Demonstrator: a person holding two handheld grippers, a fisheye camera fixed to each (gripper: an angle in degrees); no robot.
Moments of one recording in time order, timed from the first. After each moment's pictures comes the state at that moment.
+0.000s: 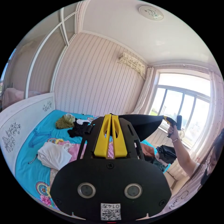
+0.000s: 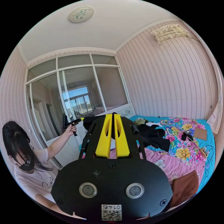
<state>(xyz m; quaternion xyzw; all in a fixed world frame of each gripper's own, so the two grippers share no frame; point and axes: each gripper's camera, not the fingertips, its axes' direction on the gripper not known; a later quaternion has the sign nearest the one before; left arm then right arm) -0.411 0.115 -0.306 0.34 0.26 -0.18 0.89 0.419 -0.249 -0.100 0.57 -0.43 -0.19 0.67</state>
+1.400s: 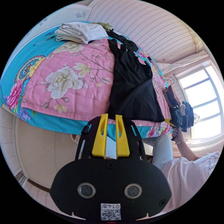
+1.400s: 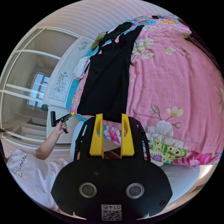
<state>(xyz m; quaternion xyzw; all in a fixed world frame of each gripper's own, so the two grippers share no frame) -0.357 0.425 0.073 -0.10 0.31 -0.27 0.91 0.144 -0.205 0.377 0.14 -0.46 -0.04 0.87</state>
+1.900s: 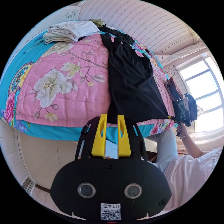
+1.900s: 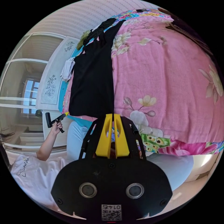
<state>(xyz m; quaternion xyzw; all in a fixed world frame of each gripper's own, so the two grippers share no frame) -0.348 0.419 0.106 -0.12 0.31 -0.23 0.91 0.175 -0.193 0.414 0.09 -0.45 0.00 0.89</state>
